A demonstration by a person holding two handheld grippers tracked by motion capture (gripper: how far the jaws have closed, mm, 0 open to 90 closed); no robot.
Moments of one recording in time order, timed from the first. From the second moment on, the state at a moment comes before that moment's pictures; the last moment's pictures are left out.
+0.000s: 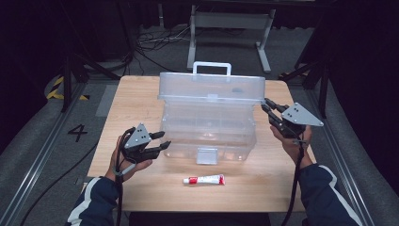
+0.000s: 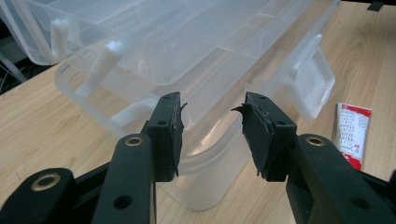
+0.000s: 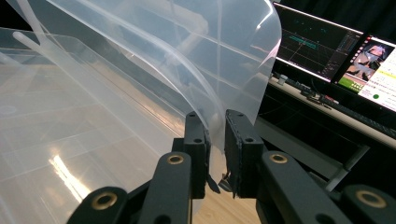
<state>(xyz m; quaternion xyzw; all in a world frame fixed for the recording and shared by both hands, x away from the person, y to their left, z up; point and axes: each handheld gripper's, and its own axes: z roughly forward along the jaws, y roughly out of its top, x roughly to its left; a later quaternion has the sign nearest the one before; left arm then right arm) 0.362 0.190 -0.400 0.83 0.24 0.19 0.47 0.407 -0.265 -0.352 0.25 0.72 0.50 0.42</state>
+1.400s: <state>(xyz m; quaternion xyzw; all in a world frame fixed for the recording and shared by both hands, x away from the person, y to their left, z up) 0.381 0.130 -0.413 0.88 0.16 0.15 0.41 0.431 -0.259 -0.337 0.28 0.69 0.51 0.43</state>
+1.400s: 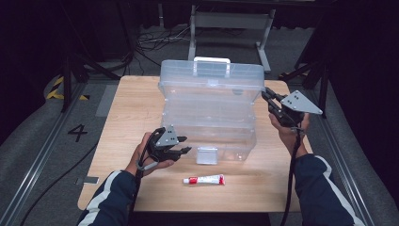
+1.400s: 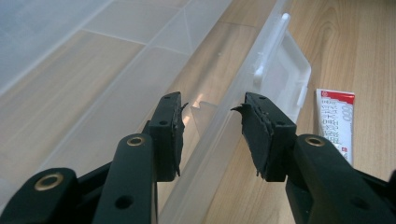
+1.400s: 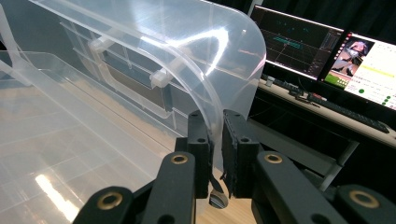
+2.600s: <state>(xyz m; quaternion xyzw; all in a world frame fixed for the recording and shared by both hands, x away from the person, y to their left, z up) 0.389 0.120 -0.423 0.90 0.16 0.15 0.37 0.457 -0.257 -0.323 0.31 0.69 0.50 0.42</state>
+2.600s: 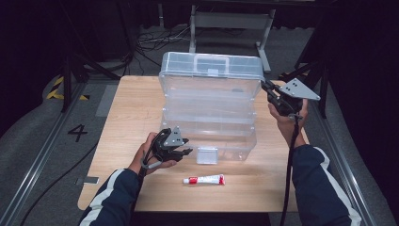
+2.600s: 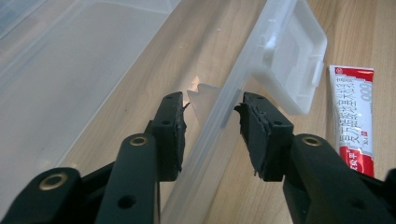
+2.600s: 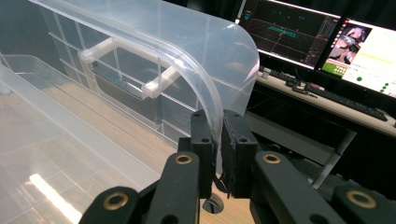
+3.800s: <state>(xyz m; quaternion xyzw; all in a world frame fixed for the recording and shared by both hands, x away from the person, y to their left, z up) 0.396 0.125 -0.415 0.93 0.12 0.13 0.33 0.500 -0.255 -0.308 0.35 0.70 0.50 0.38</state>
